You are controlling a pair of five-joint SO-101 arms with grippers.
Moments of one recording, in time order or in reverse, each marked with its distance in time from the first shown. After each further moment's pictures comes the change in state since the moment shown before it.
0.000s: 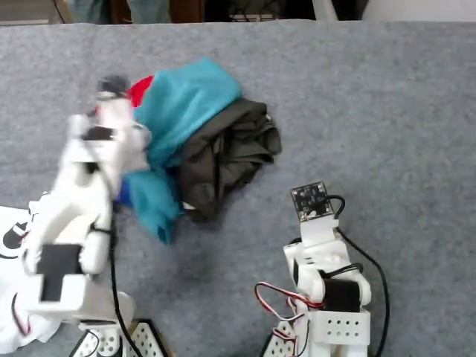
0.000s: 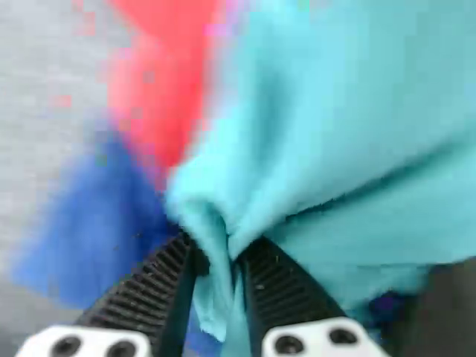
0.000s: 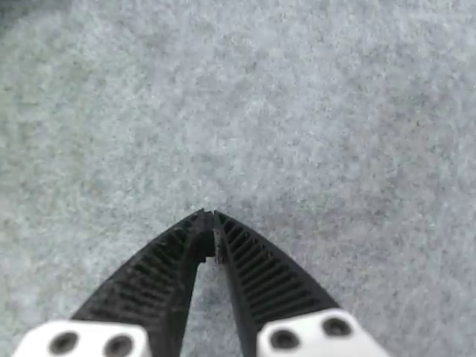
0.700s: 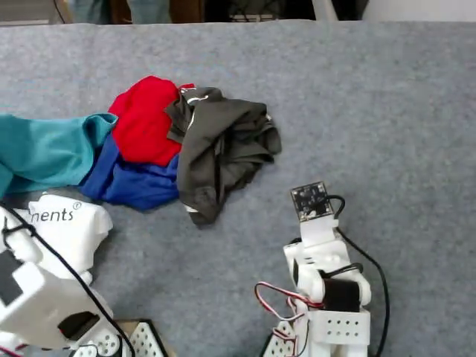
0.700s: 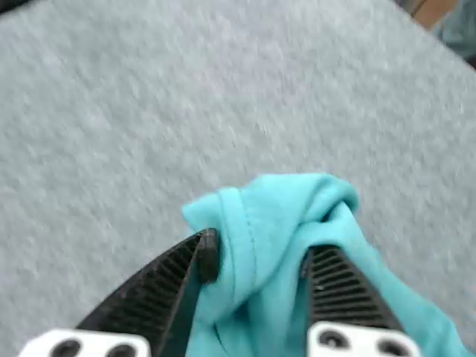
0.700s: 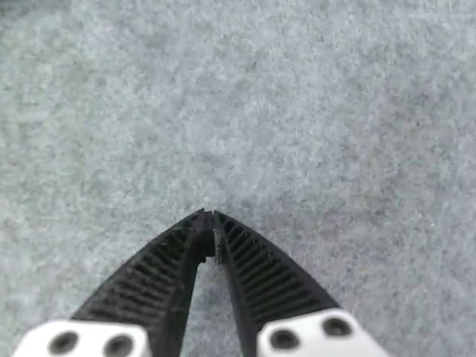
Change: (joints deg) left arm -37.6 8.3 -28.6 1.1 1.9; right arm 0.0 0.0 0.0 0.0 0.0
